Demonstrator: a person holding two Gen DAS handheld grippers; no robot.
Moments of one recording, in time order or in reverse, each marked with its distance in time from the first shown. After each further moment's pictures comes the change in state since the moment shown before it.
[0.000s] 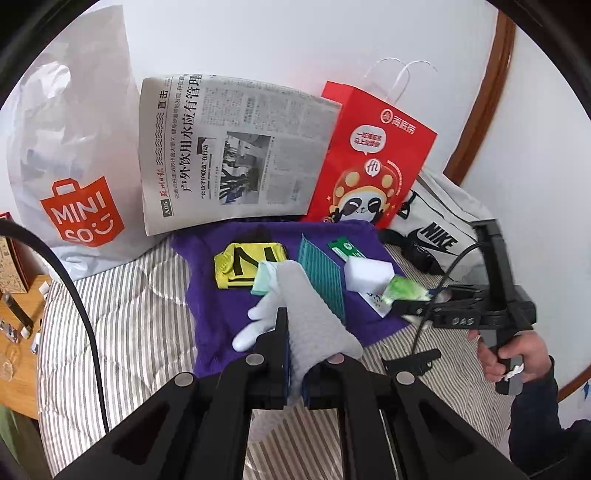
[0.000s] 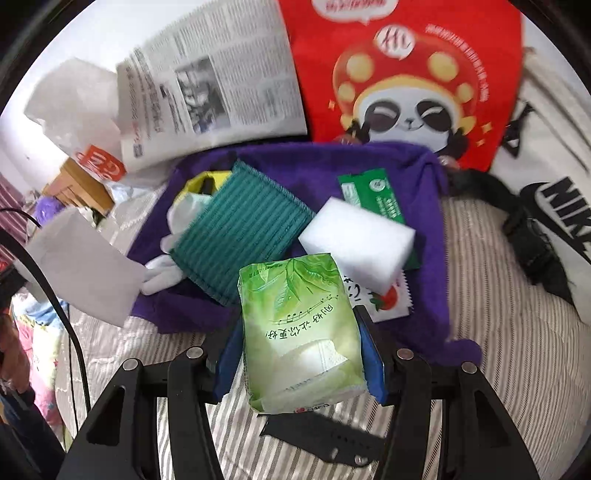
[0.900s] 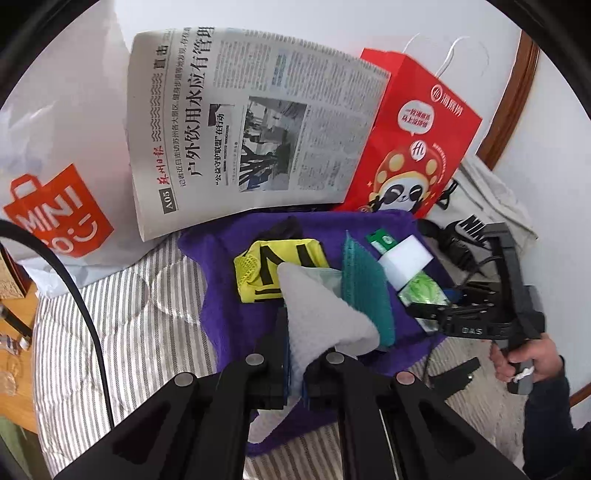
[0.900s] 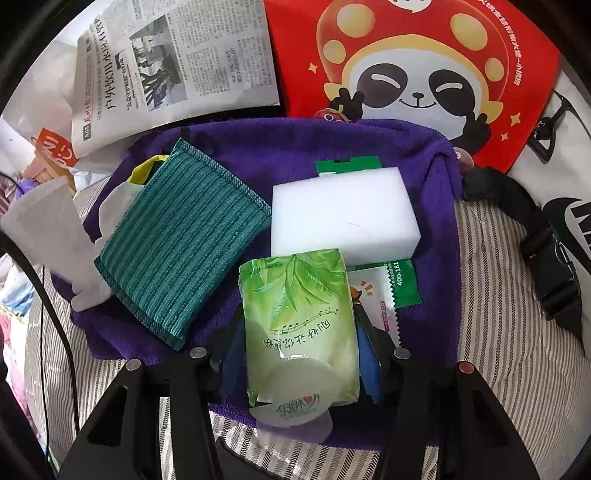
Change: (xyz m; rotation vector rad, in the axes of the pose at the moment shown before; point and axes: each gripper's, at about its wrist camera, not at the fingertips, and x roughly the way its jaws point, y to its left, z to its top) left arm 0.068 0.031 0.027 0.007 0.092 0.053; right arm 0.070 -0.020 0.023 -0.042 0.077 -0.080
